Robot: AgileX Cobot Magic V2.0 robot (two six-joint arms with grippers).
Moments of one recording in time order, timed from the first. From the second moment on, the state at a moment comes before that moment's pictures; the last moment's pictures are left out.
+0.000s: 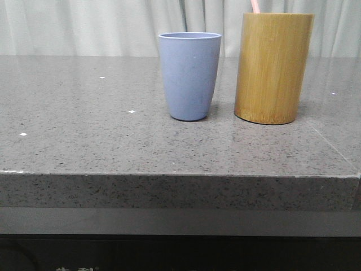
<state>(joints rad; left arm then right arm) -0.08 0.15 -0.44 -0.01 0.57 0.04 0.08 0.70 -0.68 0.20 0.30 -0.09</state>
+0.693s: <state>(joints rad) -0.08 0.15 -0.44 -0.01 0.57 0.04 0.39 1.48 -1.25 0.19 0.24 -0.12</state>
